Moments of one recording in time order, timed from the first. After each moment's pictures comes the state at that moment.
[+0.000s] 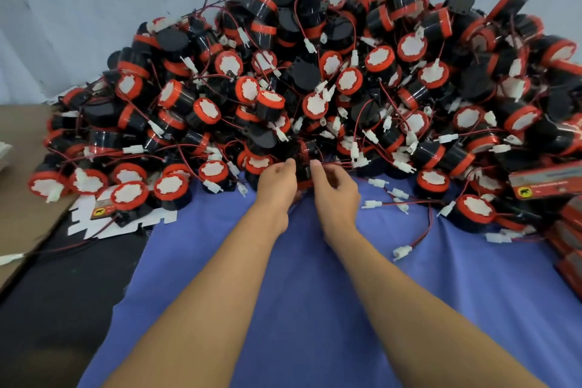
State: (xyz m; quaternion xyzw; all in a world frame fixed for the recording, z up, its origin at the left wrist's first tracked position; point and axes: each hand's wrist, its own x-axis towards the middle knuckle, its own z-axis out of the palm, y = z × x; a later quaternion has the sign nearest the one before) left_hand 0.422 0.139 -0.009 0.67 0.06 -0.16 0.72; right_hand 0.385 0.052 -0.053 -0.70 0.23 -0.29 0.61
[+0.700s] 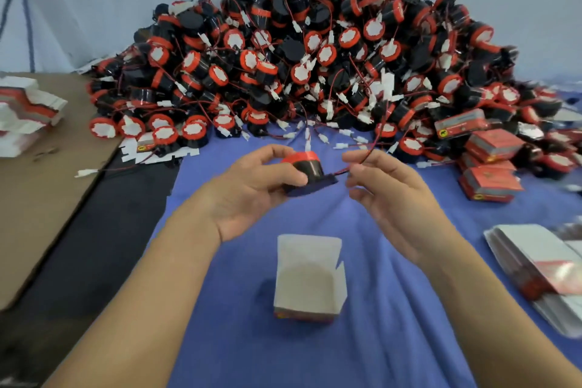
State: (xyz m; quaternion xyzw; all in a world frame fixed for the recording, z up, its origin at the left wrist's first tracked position) left_hand 0.212 0.261 0.081 0.57 -0.15 -0.33 0.74; right_hand 0.119 0.060 0.058 -0.62 0.02 -0.13 0.78
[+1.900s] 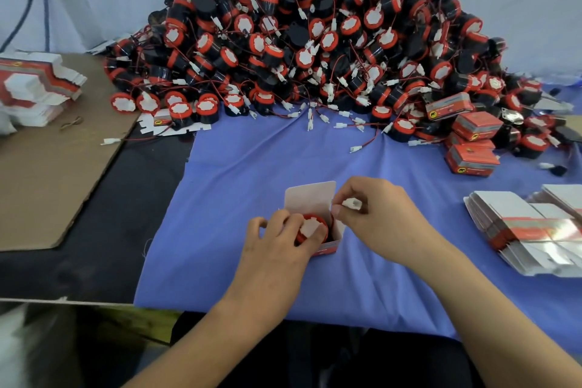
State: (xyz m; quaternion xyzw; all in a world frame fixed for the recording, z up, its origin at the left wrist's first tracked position) left_hand 0.070 0.297 -0.022 0.90 -0.39 0.16 0.09; right_hand 0.036 0.114 0.061 -0.92 0.12 -0.06 0.36
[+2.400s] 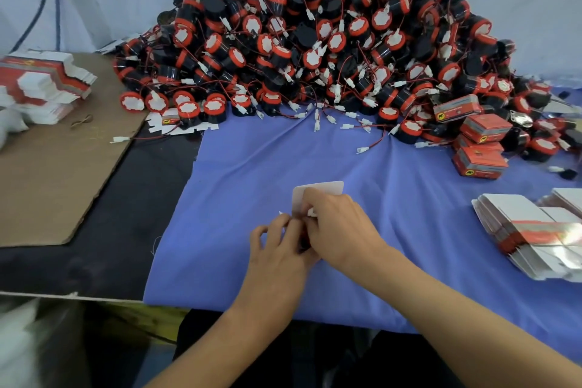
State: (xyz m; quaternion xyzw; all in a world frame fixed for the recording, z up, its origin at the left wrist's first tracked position) left_hand 0.069 0.297 -0.051 0.87 -0.38 0.25 0.20; right_hand 0.061 0.165 0.035 -0.97 0.04 -0.02 0.23
